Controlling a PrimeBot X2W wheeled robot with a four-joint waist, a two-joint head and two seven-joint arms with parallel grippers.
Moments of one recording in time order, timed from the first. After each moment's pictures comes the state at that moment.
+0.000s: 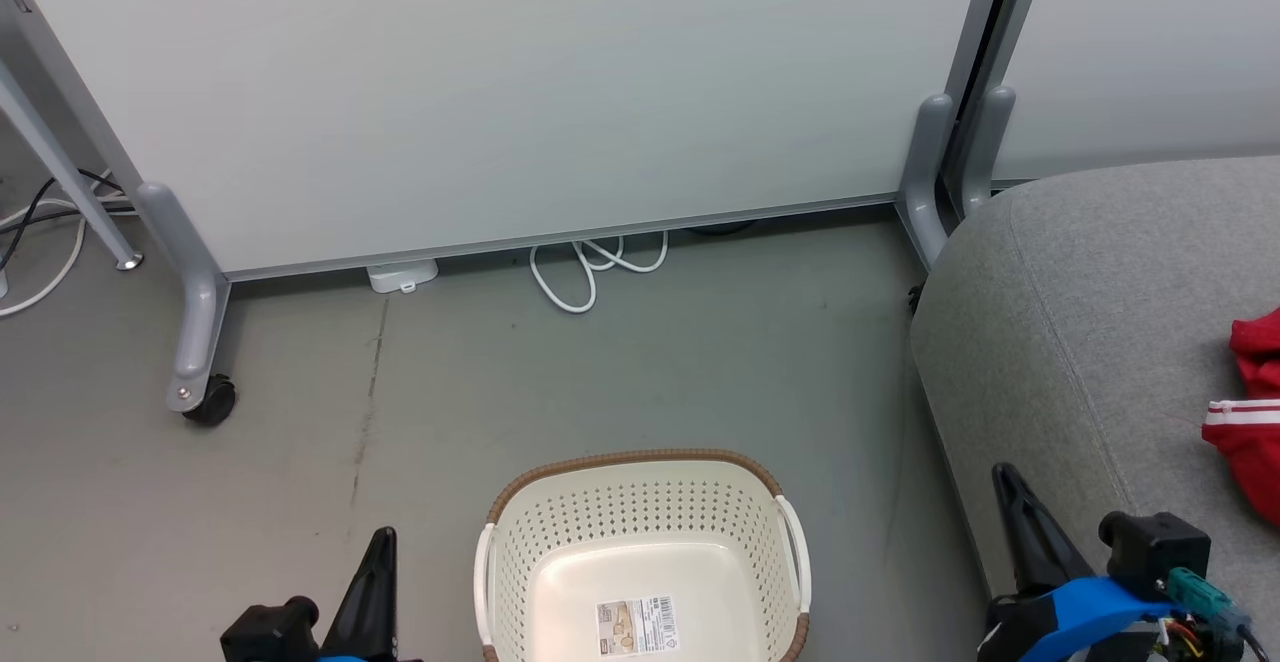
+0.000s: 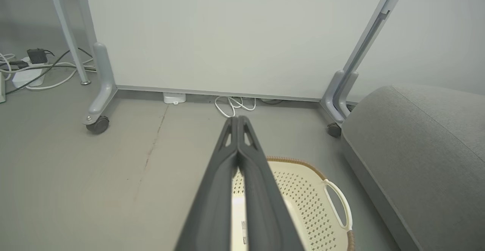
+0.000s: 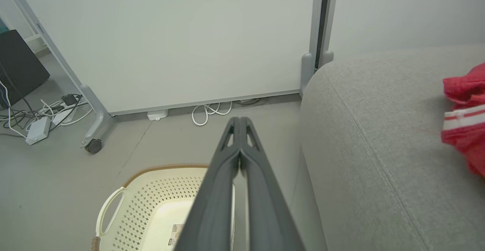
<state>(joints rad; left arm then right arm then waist) 0.02 0.09 -0.12 0.41 -0.32 -0.13 -0.26 -0.03 -0.05 -0.04 0.26 0.16 0.13 -0.11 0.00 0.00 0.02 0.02</state>
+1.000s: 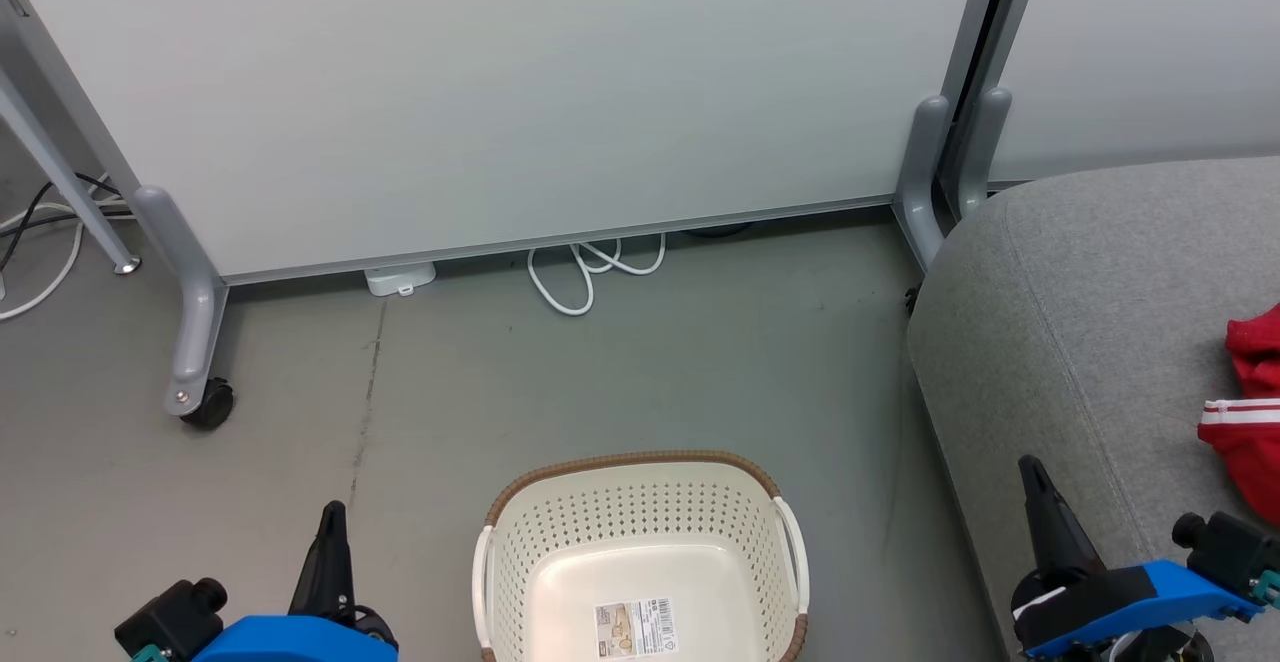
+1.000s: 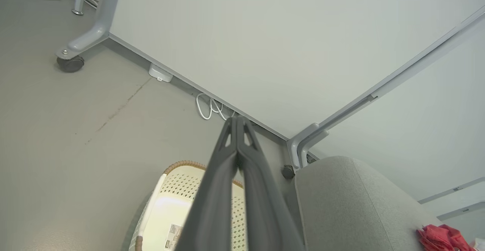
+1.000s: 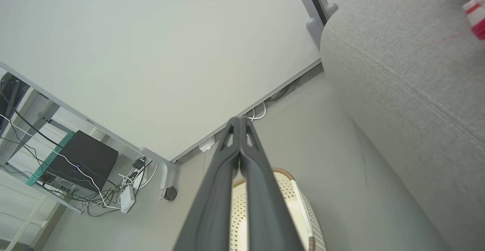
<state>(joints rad) 0.00 0.08 -0.04 0.36 -0.78 -0.13 -0.13 -0.04 -0.05 -0.06 0.27 0.67 0.13 -0.04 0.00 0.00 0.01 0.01</state>
